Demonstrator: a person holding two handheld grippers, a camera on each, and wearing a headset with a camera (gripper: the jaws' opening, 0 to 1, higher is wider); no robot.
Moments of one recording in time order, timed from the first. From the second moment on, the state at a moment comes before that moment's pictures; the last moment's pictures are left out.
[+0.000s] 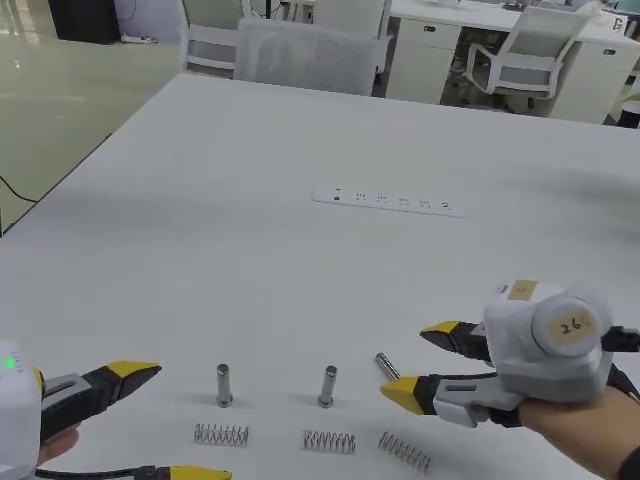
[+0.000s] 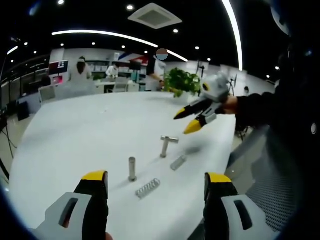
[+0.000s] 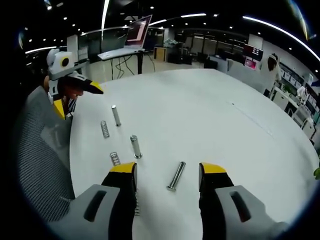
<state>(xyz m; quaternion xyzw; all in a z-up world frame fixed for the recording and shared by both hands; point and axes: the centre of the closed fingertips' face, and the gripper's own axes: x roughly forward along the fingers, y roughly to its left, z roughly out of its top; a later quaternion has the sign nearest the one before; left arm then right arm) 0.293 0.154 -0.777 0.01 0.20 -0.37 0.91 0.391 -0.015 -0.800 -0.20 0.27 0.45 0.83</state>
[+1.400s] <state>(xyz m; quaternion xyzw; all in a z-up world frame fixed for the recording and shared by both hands) 0.293 0.154 -0.781 0.01 0.21 -0.37 0.90 0.429 -0.011 -0.856 -0.20 0.40 0.39 0.81</state>
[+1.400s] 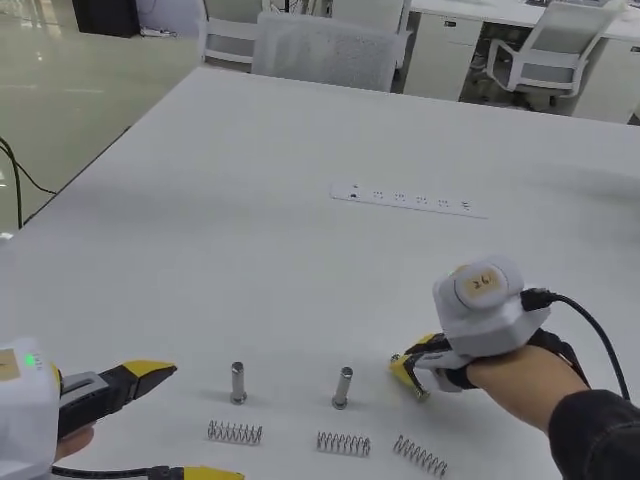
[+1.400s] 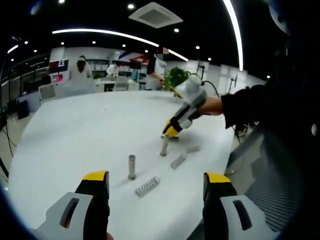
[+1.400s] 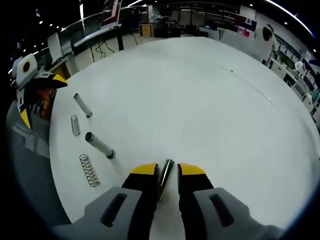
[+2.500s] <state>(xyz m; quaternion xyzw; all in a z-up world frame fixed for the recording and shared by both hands) 0.293 0.152 -0.781 0.02 0.21 -0.38 0.90 0.428 -0.017 -0.845 -0.19 0.42 0.36 0.81</state>
